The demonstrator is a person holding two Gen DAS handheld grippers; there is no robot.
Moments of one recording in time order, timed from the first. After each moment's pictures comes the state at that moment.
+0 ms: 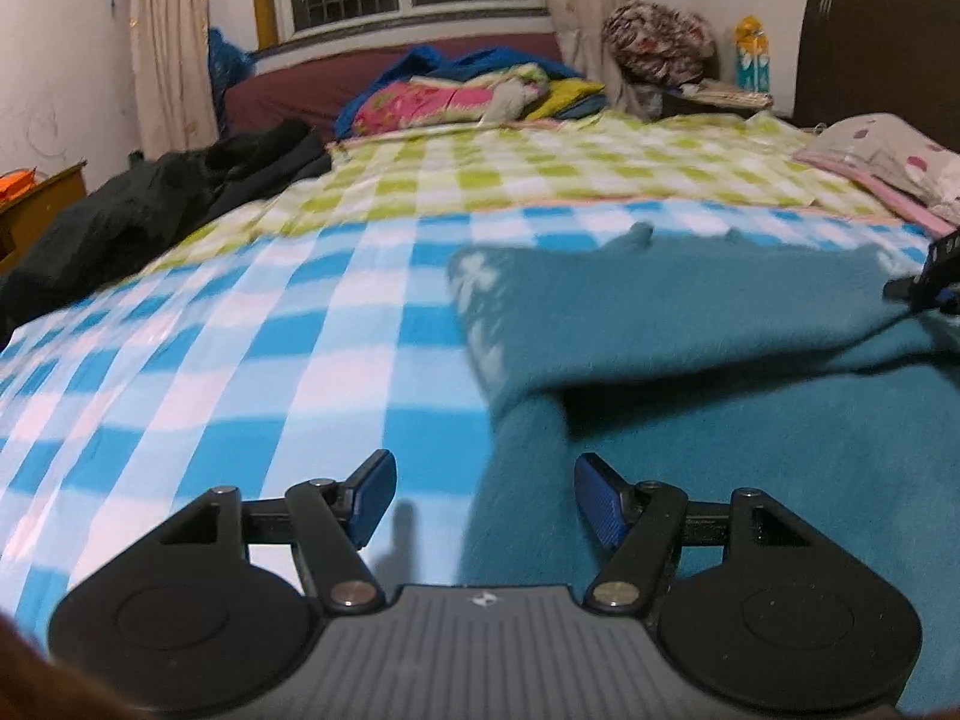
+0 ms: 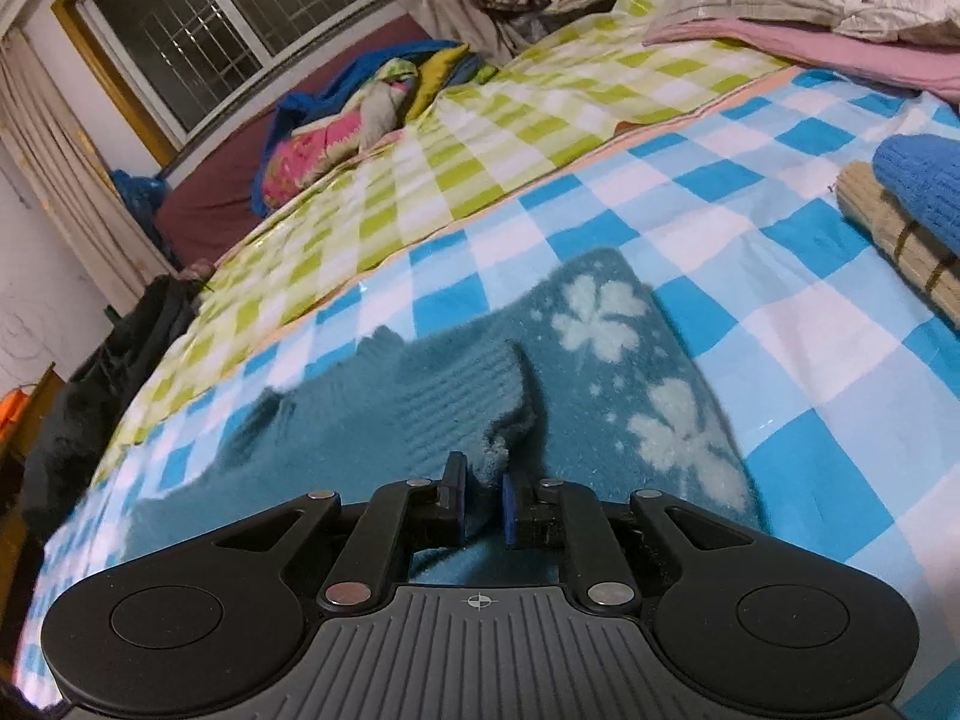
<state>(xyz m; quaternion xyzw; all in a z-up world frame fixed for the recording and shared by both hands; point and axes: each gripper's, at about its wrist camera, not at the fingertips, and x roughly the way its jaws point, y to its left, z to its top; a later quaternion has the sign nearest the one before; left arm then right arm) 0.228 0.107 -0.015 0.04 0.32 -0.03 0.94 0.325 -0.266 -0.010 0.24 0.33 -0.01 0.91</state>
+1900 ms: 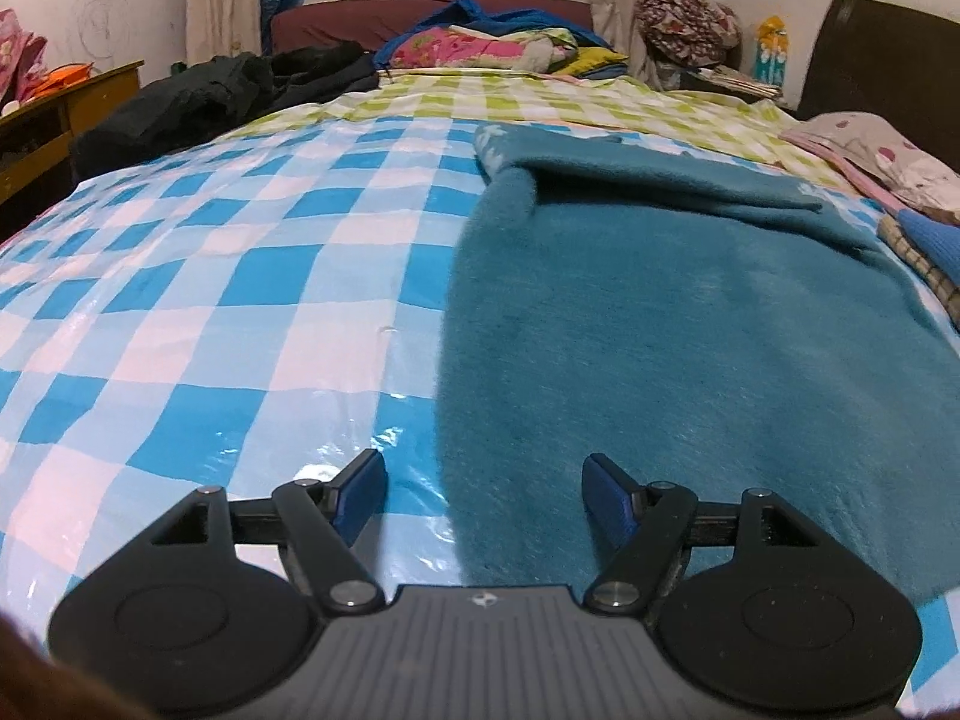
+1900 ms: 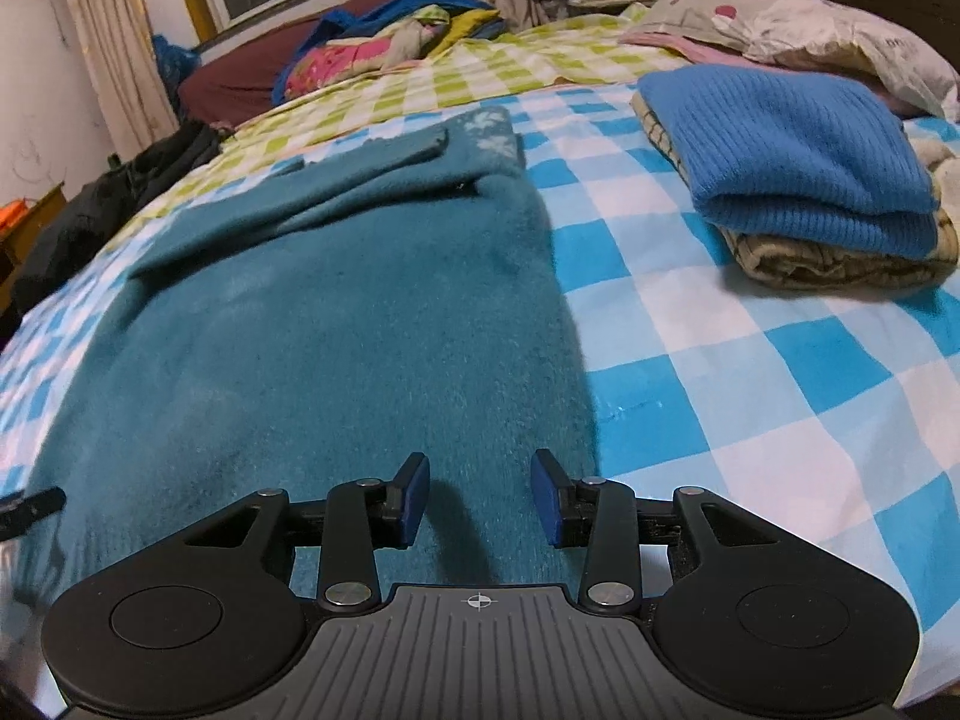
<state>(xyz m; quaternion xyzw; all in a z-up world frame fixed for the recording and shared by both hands) 0.052 0.119 -0.029 -0.02 0.37 -0.02 0.93 0.042 -0.272 -0.011 0.11 0.38 -0.01 0.92</state>
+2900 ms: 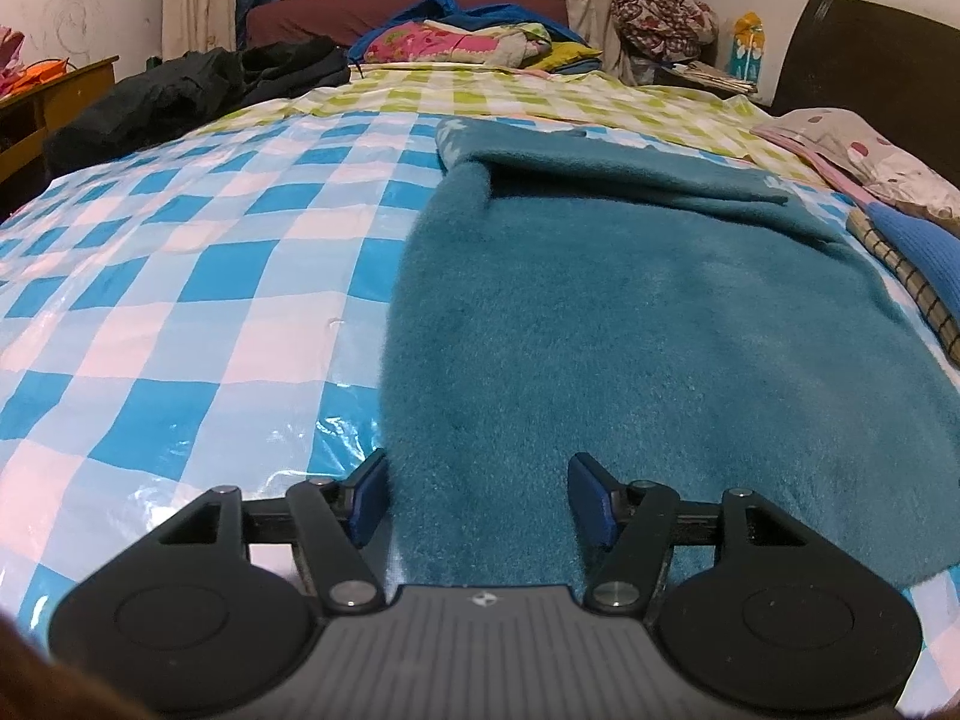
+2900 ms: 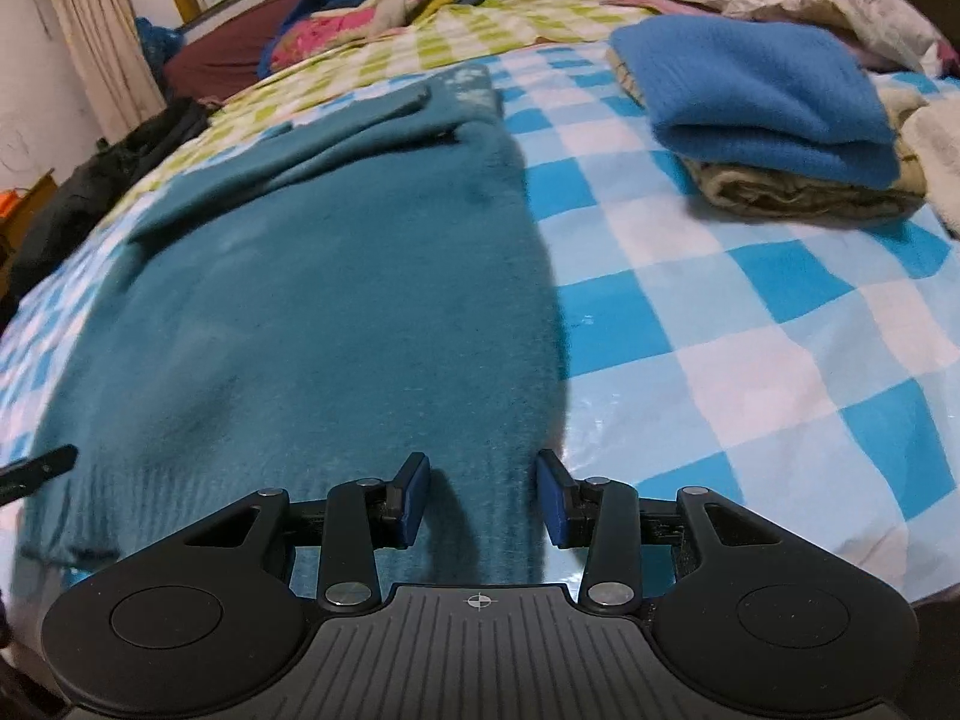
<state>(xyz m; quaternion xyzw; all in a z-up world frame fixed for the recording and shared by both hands) 0.048 0.105 -0.026 -0.03 0.37 -0.04 0.93 0.014 -0.277 -0.018 0.12 0.42 -0.01 0.90</state>
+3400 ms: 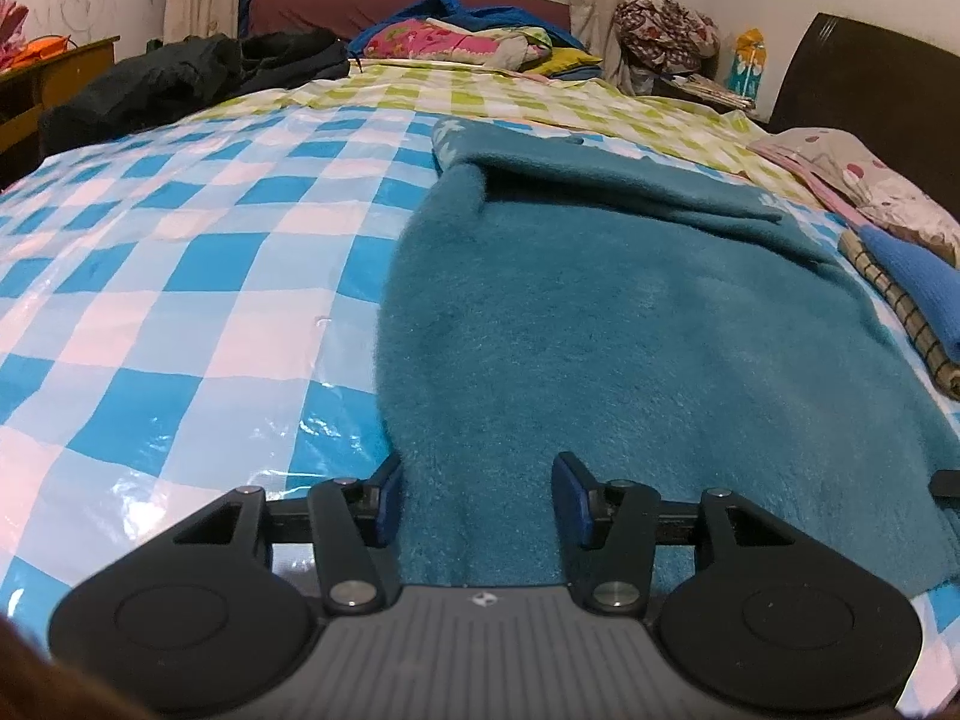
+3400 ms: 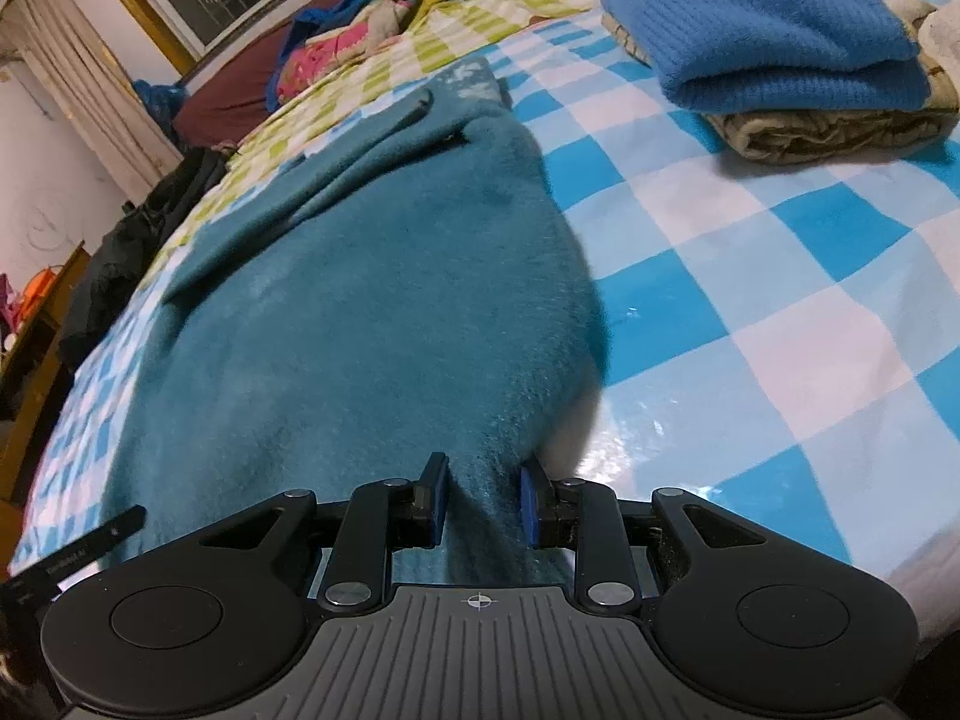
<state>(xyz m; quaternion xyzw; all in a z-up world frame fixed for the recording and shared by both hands) 0.050 0.109 -0.027 -0.06 0.37 -0.06 0.93 0.028 -0.288 -0.023 0.22 0.41 0.03 0.88</state>
